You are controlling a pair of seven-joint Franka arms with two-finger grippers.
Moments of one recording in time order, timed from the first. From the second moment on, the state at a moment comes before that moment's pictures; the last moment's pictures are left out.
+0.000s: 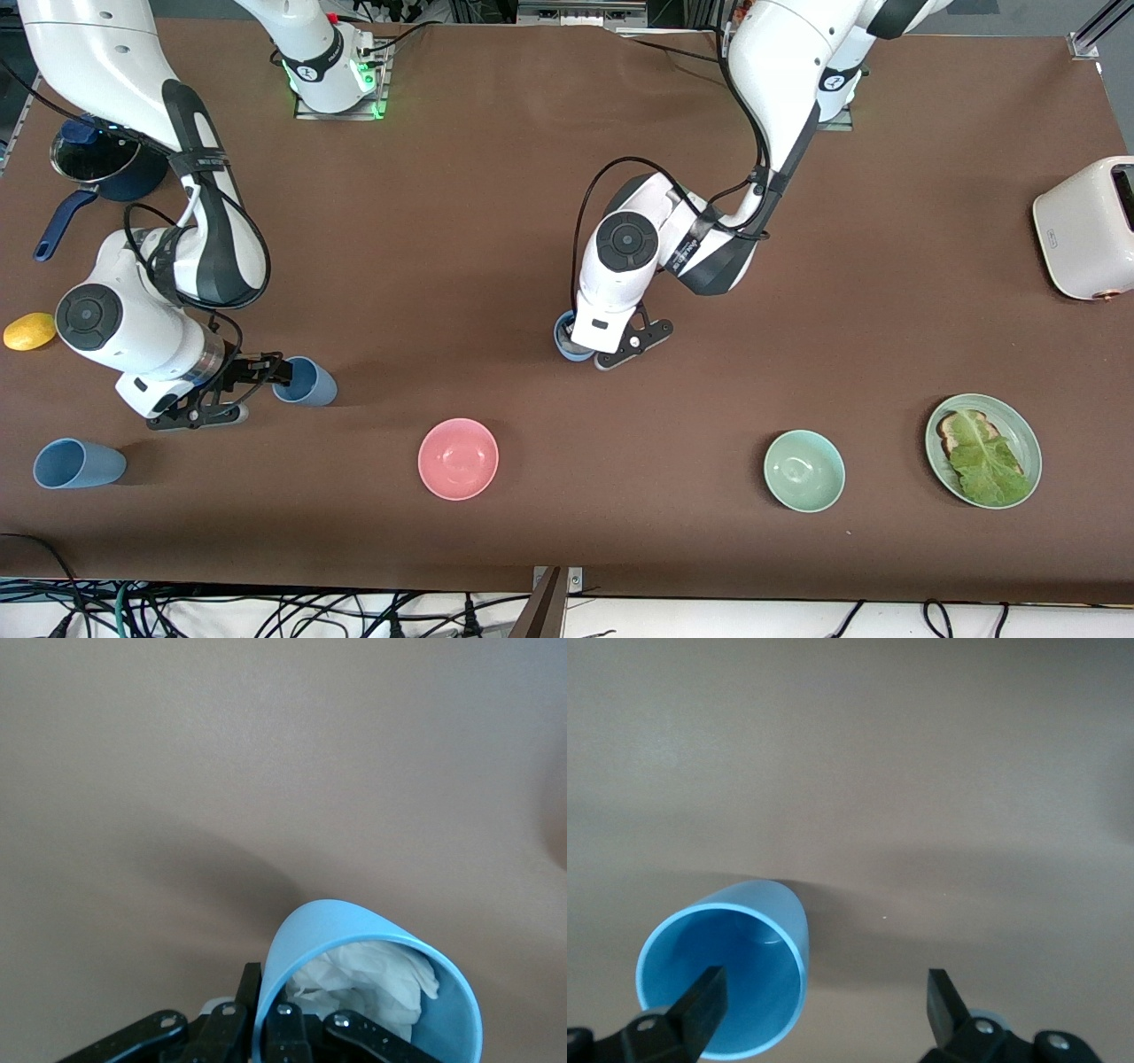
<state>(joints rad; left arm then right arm) -0.60 0.78 -0.08 -1.33 -0.04 2.14 -1.17 0.09 0.58 -0.06 -1.63 0.01 2.23 -0.09</state>
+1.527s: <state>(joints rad) -0.60 0.84 -0.08 -1.32 0.05 2.23 -1.07 0.09 0.61 -0.05 -1.65 0.06 2.24 -0.09</state>
